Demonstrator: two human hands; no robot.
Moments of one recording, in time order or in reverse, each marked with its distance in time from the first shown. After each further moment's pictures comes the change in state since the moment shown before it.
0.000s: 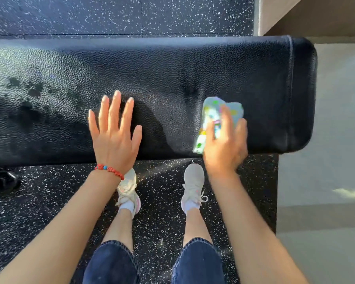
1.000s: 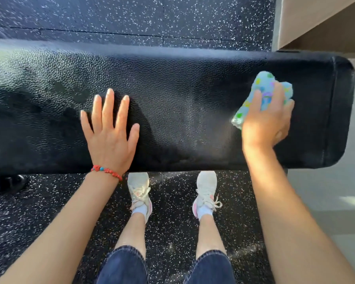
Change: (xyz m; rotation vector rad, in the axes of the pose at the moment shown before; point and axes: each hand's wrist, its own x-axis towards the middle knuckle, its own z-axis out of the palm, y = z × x) left_hand 0.007 -0.090 -0.002 -0.013 -0.022 -0.122; right_hand 0.065 -0.056 0.013 -0.050 -0.039 0.303
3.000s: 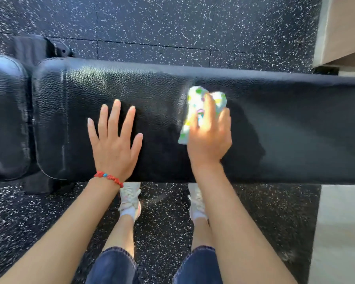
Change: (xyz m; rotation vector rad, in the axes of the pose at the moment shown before) left_hand 0.005 -0.189 -0.025 -0.026 -0.005 0.026; right_hand -0.190 -0.200 0.080 0.058 -0.001 -0.375
